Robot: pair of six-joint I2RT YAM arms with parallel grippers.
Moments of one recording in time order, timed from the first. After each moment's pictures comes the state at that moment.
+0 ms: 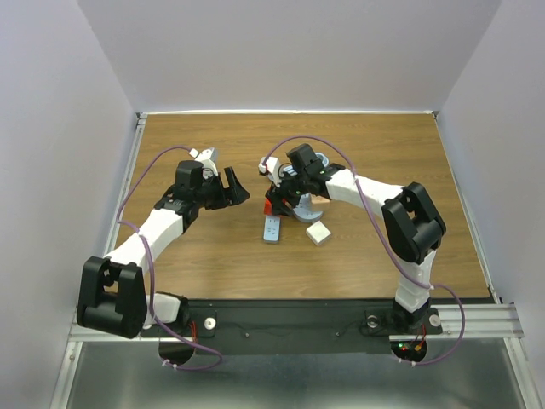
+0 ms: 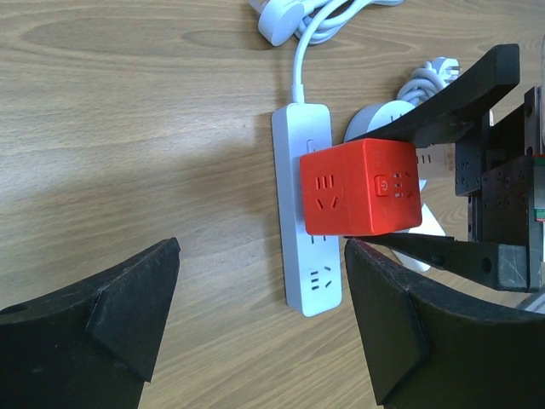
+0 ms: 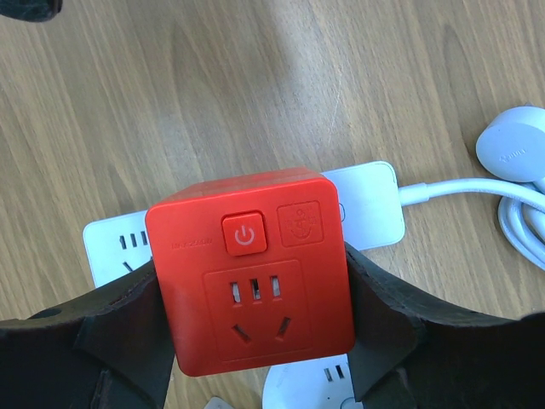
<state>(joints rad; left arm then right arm) -0.25 1.27 0.76 -0.10 0.33 -0.47 0.65 1.92 1.39 -0.31 -0.49 -0.40</state>
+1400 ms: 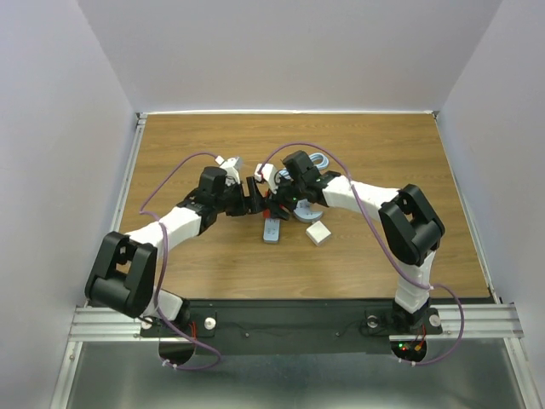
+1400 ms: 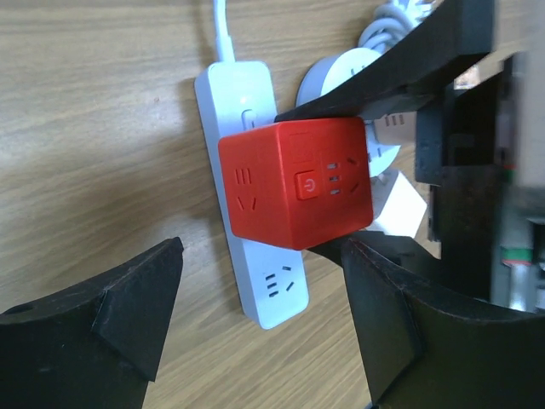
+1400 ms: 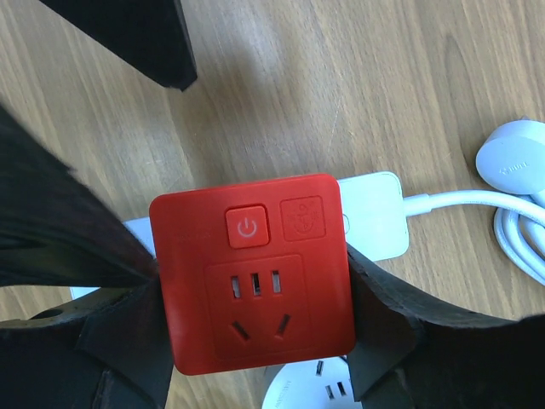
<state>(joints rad) -0.39 1.40 0.73 0.05 0.35 -0.52 0.70 1.92 1.33 -0.23 -0.36 -0.44</state>
